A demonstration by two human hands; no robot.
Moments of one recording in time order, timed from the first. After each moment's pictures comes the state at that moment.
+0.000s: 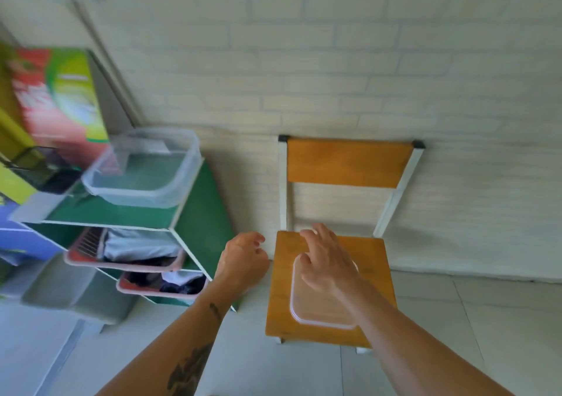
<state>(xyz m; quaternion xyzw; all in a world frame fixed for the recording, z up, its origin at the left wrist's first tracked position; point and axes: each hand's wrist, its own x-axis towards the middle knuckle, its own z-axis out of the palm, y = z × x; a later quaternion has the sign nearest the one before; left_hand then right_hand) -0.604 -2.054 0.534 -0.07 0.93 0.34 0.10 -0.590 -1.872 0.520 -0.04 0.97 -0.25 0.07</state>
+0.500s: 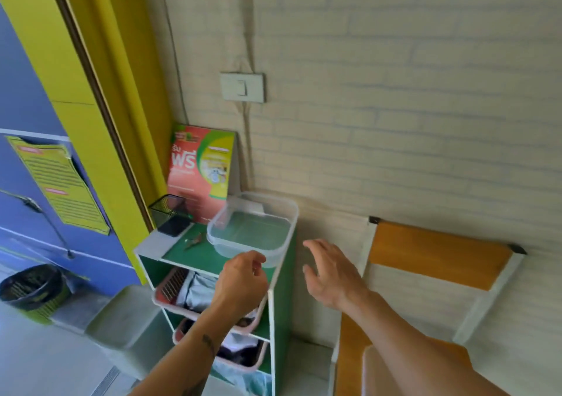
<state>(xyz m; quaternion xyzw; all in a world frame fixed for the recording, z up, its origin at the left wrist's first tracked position) -0.624 -2.256 0.611 -0.09 0.92 0.37 -0.09 -0.657 -2.061 0.623 -0.19 0.95 -0.23 -0.02</state>
